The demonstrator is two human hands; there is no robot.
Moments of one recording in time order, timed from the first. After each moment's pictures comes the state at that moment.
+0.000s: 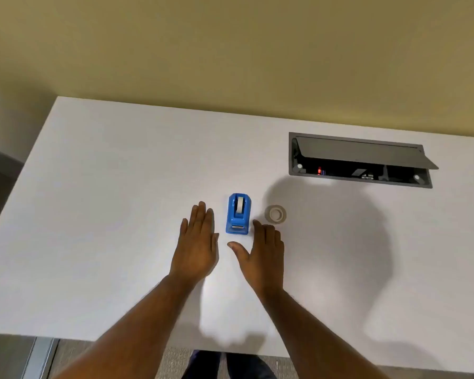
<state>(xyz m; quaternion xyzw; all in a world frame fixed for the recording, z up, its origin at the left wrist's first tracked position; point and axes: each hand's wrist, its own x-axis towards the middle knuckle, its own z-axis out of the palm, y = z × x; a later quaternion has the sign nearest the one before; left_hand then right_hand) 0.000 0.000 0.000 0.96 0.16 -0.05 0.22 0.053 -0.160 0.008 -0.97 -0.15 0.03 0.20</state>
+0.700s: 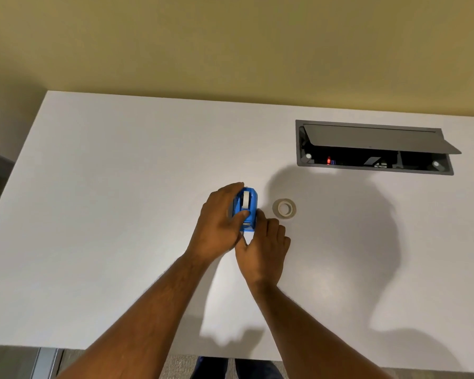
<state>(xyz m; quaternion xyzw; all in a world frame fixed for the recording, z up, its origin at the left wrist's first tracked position) 0.056 -0.009 0.041 0.87 0.18 0.01 0.46 0.051 -0.130 -0.009 -0.98 -0.06 -0.02 0.17</state>
